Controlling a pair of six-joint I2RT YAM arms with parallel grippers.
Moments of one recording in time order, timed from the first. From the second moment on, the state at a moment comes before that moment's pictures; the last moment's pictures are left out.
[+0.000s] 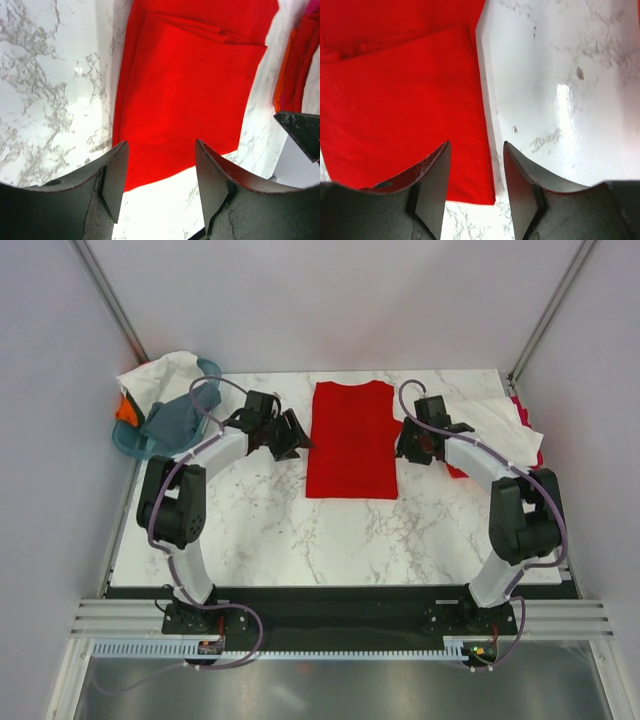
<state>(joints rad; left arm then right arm) -0.32 1.92 1.37 -0.31 0.34 -0.71 0.24 1.78 1.27 -0.43 0.02 0.51</state>
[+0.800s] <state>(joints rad) -0.38 1.76 1.02 -0.19 0.35 -0.69 0.27 1.60 0.89 -0.28 -0.16 0.51</state>
